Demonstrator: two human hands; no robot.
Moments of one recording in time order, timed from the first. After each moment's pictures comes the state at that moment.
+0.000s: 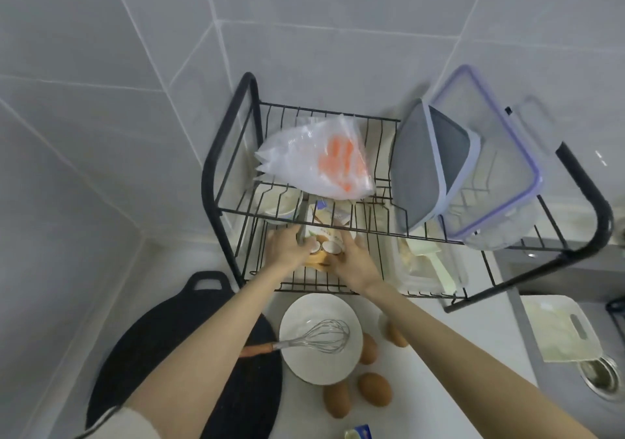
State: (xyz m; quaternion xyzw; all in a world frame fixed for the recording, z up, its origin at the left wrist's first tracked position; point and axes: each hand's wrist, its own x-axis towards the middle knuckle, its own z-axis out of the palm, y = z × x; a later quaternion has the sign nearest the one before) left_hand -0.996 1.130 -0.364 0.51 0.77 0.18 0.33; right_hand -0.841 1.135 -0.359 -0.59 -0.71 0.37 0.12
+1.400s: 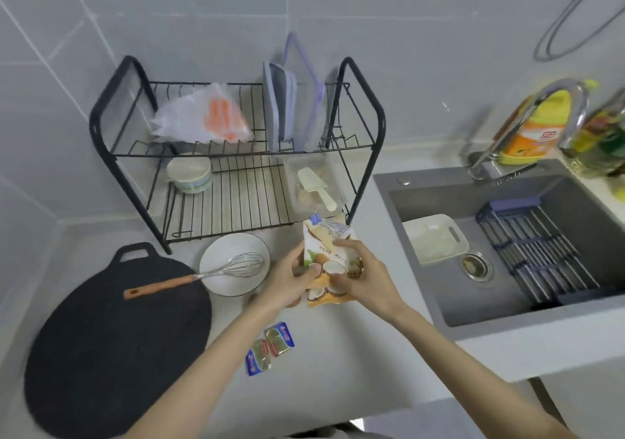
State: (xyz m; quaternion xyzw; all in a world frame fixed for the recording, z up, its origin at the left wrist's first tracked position) left_hand -0.829 0.945 -0.311 0.51 0.54 0.33 0.58; right_hand -0.653 0.934 -0.299 -0.61 -0.59 0.44 0.30
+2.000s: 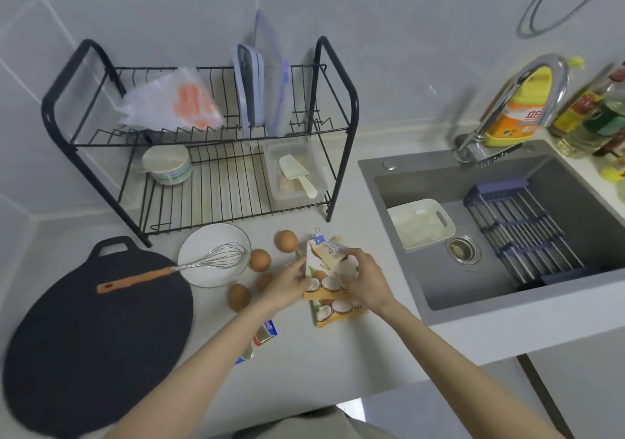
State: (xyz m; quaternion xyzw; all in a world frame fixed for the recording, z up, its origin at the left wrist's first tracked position) left_hand -0.796 0.942 -0.351 0.54 0.57 0.16 0.59; right_hand -0.616 0.931 -0.352 -0.70 -0.58 0.39 0.17
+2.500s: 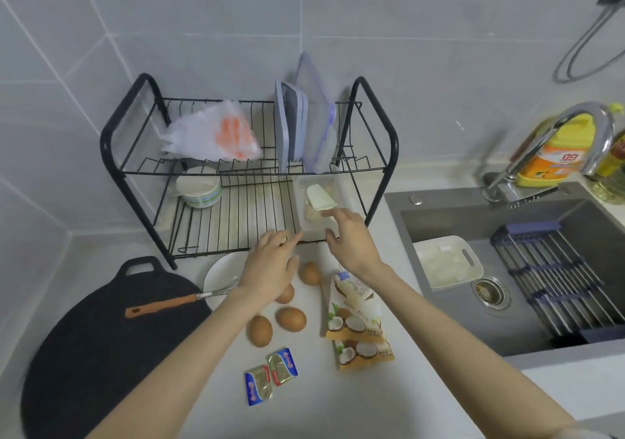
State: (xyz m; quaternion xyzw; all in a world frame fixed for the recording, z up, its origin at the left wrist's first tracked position) left_hand -0.860 0.999 -0.294 0.76 0.62 0.09 0.16; right_hand -0.688 1.041 -0.289 -0.60 -0.74 0.21 0.21
